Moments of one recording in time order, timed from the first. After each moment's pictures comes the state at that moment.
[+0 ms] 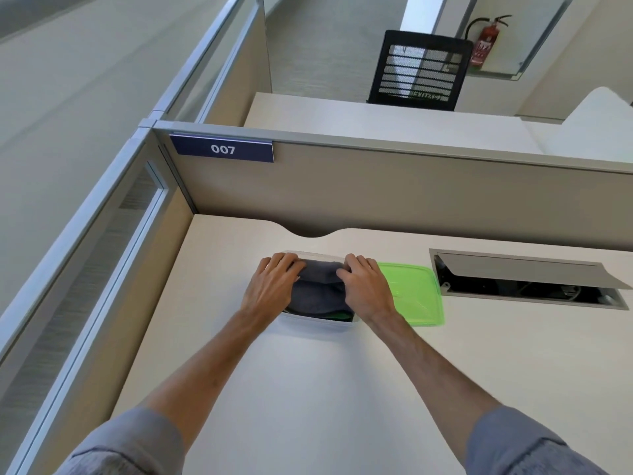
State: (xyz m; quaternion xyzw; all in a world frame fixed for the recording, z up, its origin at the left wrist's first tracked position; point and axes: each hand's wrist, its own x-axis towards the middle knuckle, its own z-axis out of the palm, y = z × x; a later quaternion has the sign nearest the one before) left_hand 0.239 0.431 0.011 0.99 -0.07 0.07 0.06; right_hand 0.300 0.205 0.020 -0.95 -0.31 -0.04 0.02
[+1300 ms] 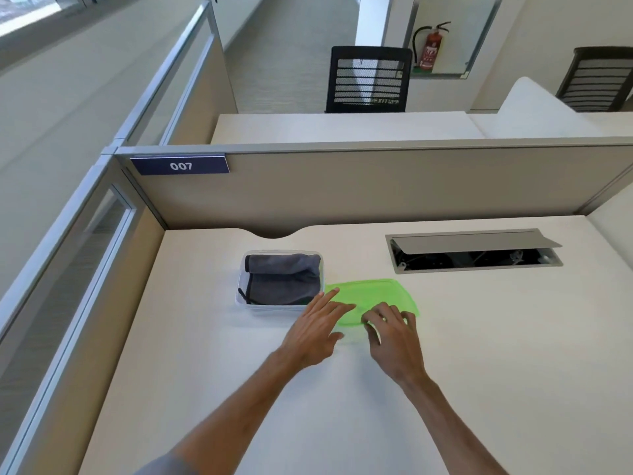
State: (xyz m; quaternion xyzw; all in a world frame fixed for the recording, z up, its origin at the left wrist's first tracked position) left_hand 0.178 0.274 -0.004 0.95 -0.21 -0.03 0.23; right_hand 0.172 0.052 -0.003 -0.97 -0.15 -0.09 0.17
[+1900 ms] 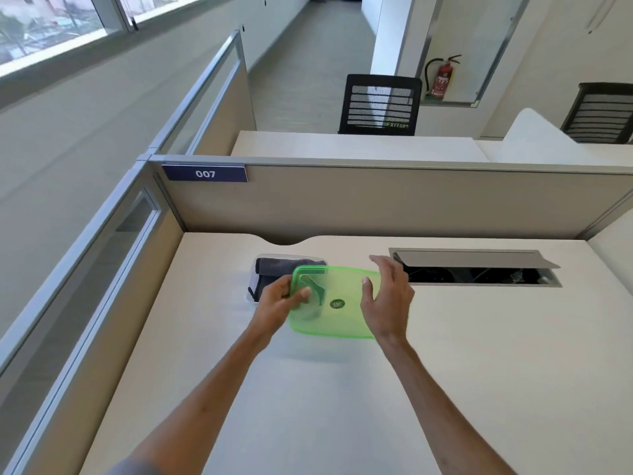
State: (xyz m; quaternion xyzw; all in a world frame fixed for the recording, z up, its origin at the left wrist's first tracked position) left_hand 0.166 0.329 0.066 0.67 0.12 -0.05 0.73; right_hand 0.203 0.097 0.085 -0.91 -0.03 -0.17 0.37
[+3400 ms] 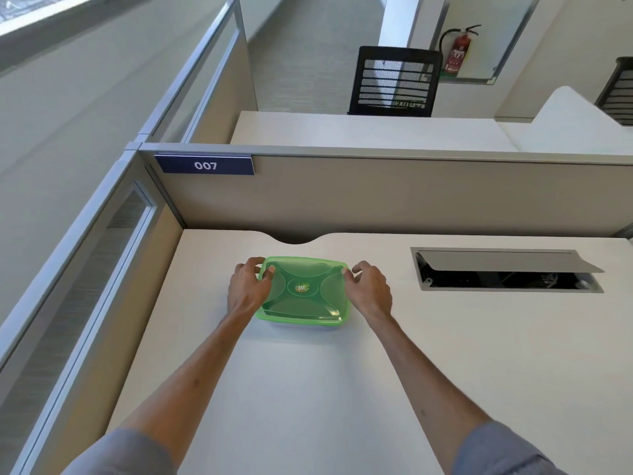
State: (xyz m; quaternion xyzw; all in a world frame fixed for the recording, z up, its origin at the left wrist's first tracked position) left_hand 0.247 0.430 0.029 0.88 0.26 0.01 0.39; right_hand 0.291 0.181 0.047 -0.93 0.10 0.10 0.33
